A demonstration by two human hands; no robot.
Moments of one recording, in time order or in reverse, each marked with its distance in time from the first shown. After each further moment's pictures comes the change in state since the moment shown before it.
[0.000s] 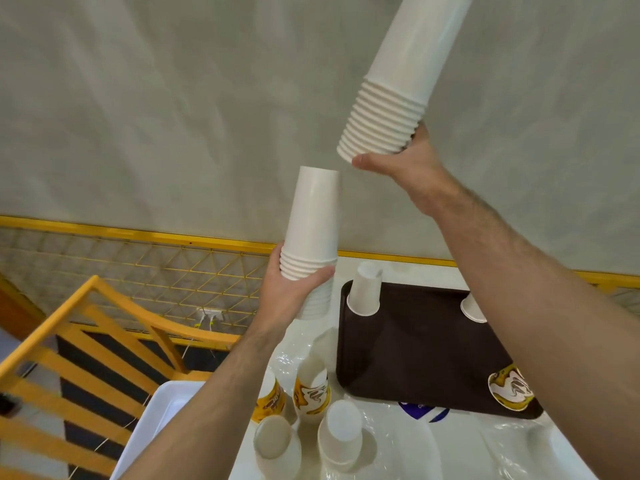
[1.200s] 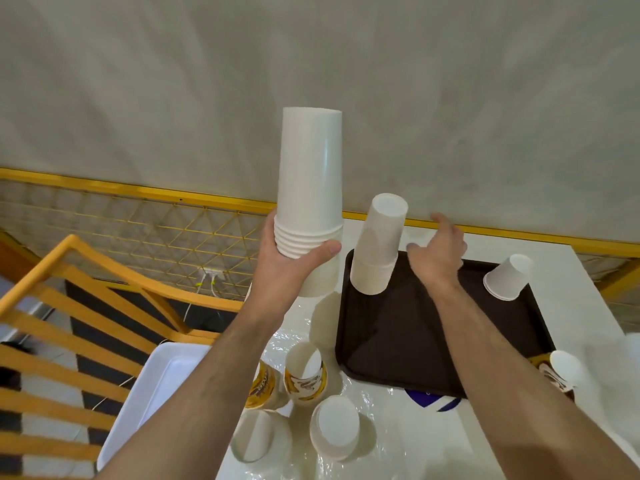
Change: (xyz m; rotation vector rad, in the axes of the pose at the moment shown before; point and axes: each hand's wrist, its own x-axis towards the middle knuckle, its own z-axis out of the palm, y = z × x) left_hand 0.018 -0.028 0.017 0.001 -0.011 -0.009; right_hand -0.080 0.206 -0.029 -0.691 0.236 0.487
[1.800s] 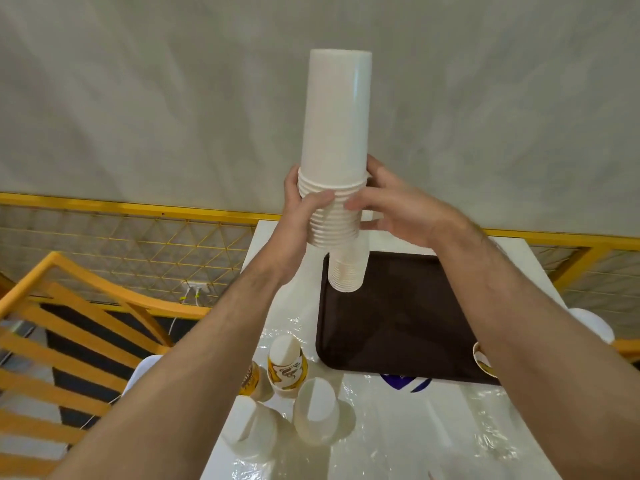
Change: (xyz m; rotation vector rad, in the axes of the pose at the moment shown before) left_hand 0.023 0.045 0.047 -0.248 -0.317 0.066; right_hand -0.036 -0.103 -0.101 0.547 -0.875 -0.286
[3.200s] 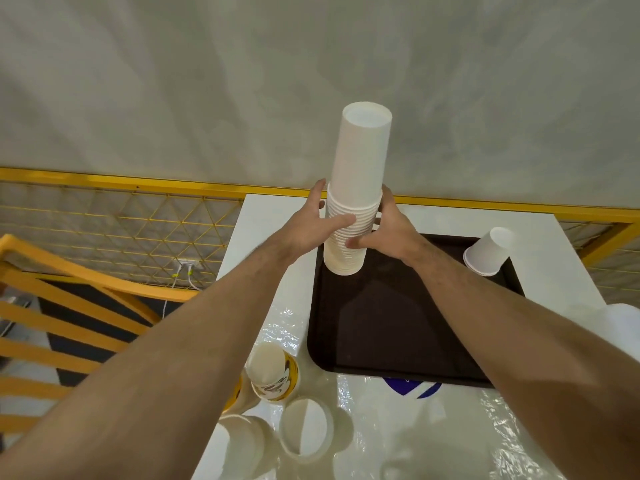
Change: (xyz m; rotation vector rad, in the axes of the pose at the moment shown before) left_hand 0.073 -0.090 -0.004 0.622 -0.099 -0.404; right_hand 0.068 0.166 -0.042 -0.398 0.311 0.197
